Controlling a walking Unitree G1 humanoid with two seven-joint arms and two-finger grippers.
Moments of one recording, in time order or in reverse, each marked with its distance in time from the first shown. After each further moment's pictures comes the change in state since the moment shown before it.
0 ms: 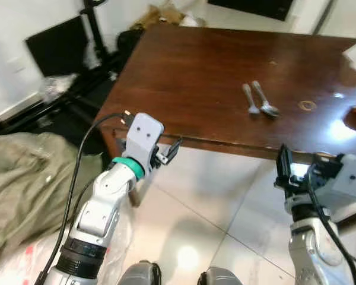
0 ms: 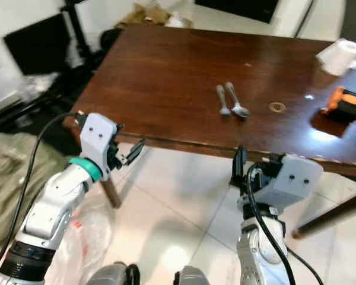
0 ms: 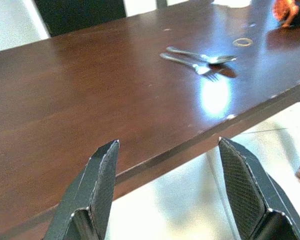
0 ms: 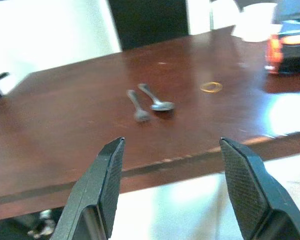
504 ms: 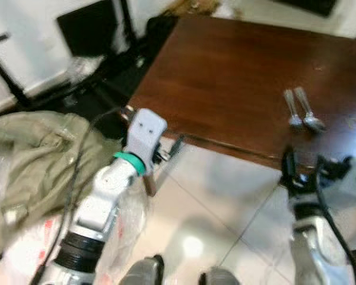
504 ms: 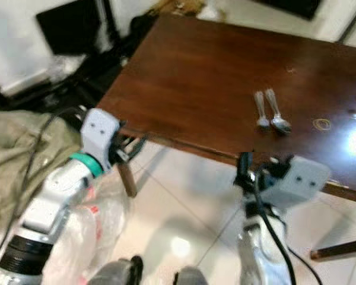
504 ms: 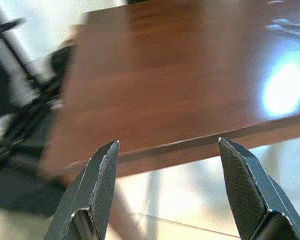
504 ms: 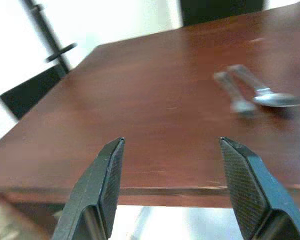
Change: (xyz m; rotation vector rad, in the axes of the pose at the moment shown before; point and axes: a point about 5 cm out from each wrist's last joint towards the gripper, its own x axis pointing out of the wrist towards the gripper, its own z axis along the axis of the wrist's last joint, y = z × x) left arm -0.002 0.005 0.000 0.003 -0.001 0.013; right arm 0.002 0.002 0.002 0.040 -0.006 -0.001
